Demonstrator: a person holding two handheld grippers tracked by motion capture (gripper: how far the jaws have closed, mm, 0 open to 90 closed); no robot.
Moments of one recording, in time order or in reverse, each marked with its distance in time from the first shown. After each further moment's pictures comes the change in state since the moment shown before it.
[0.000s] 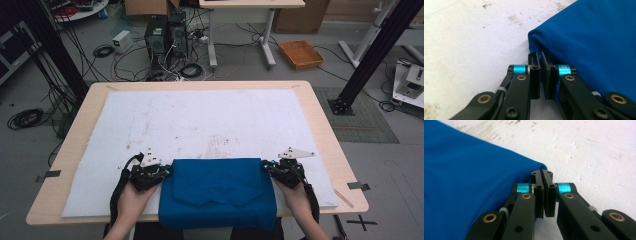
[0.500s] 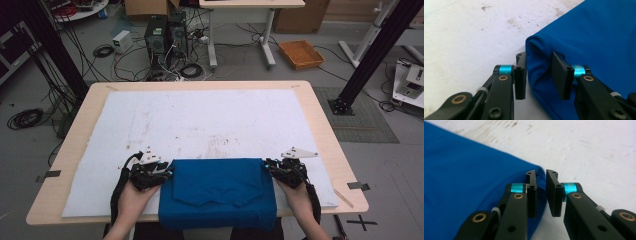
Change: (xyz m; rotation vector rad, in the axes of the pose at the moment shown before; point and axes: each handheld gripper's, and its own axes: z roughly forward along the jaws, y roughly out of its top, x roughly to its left) left arm -0.002 0.008 0.010 0.019 -0.020 -0.007; right arm 0.001 0.000 -0.002 0.004 -0.013 -0.005
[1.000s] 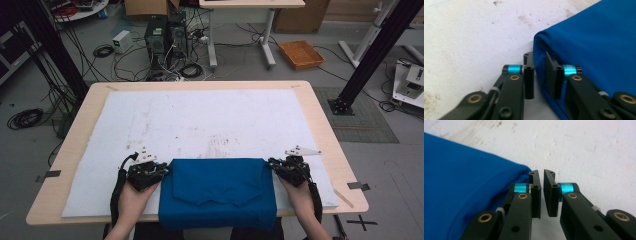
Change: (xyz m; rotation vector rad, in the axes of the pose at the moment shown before) left arm 0.008 -0.010 -0.007 -0.060 0.009 -0.102; right arm -0.013 0.000 -0.004 -0.012 -0.040 0.092
